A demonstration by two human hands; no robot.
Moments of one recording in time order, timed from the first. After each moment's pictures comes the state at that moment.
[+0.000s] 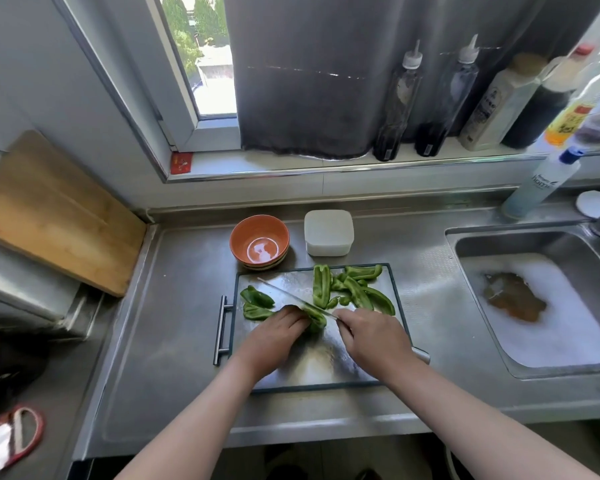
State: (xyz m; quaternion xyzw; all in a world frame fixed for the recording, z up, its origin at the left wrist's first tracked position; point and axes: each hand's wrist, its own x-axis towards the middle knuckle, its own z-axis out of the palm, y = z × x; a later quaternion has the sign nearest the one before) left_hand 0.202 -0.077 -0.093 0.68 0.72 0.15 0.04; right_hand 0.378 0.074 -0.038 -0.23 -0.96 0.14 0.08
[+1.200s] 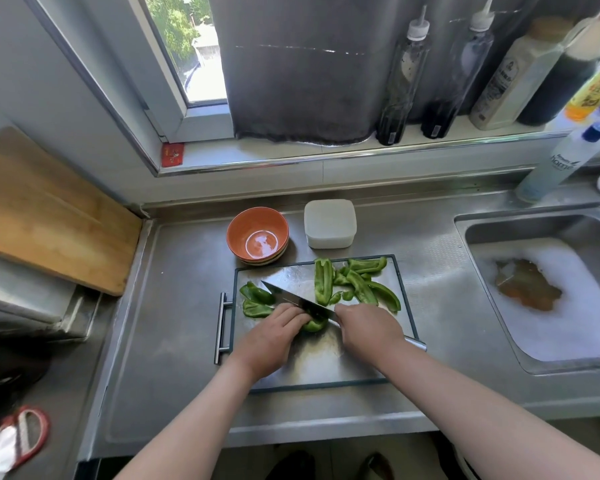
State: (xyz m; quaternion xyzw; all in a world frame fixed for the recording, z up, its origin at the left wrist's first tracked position) left_hand 0.195 -0.077 -0.099 0.67 0.71 0.20 0.08; right_hand 0.348 0.089 -0.042 -0.26 -0.94 0.18 -0.16
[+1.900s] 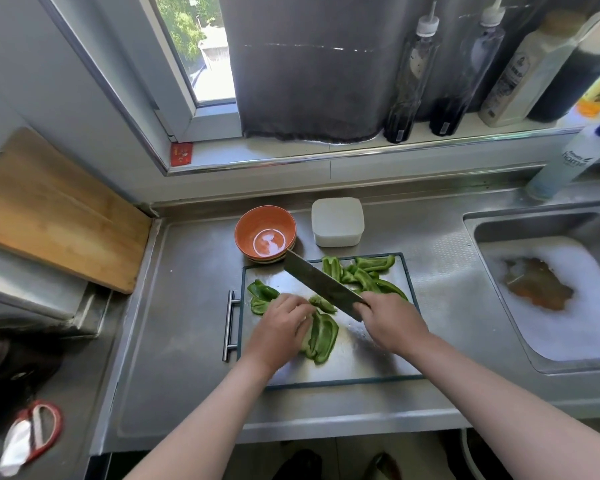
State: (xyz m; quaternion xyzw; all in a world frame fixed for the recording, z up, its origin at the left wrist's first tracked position) left_hand 0.203 -0.069 -0.093 0.57 0.77 0.27 0.05; right_hand 0.360 0.106 -0.037 -0.33 -0.89 0.29 -0.08
